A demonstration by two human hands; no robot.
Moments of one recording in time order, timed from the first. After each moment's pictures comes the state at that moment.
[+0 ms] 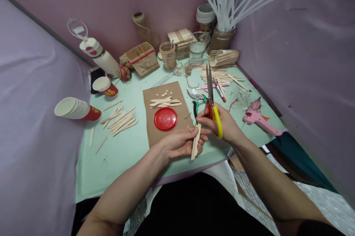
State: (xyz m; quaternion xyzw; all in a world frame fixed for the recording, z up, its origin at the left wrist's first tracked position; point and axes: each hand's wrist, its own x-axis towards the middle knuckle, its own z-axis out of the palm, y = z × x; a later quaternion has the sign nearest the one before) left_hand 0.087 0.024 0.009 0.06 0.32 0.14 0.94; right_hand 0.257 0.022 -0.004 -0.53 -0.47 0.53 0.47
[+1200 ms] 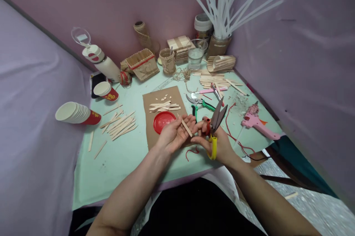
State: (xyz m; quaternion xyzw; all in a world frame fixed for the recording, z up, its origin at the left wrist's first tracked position) left_hand 0.095 0.044 0.013 -0.02 0.40 0.39 0.83; right_hand 0.236 -0.012 -0.015 -0.52 -0.55 0.44 0.48
